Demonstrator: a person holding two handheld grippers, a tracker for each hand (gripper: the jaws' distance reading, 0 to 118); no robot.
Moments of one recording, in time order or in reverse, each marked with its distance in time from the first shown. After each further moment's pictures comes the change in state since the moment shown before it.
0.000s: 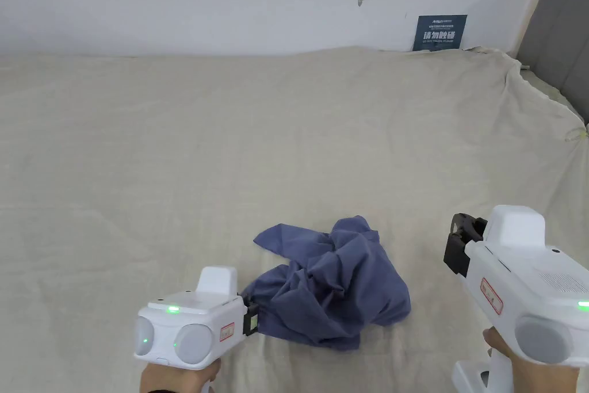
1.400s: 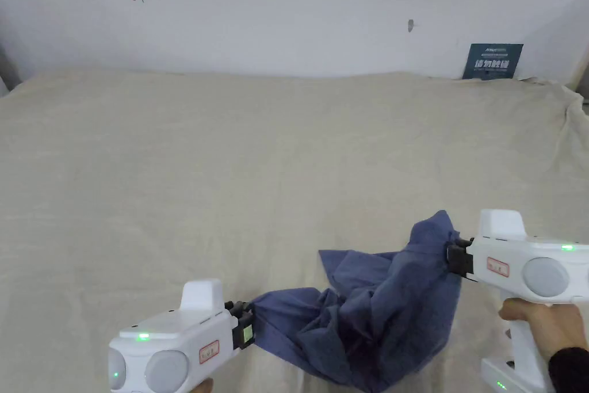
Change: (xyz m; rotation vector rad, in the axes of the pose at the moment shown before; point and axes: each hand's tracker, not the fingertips) left arm -0.060 0.019 0.032 0.121 -0.017 0.184; right arm -0.012 0.034 -0.119 -0.293 0.184 0.065
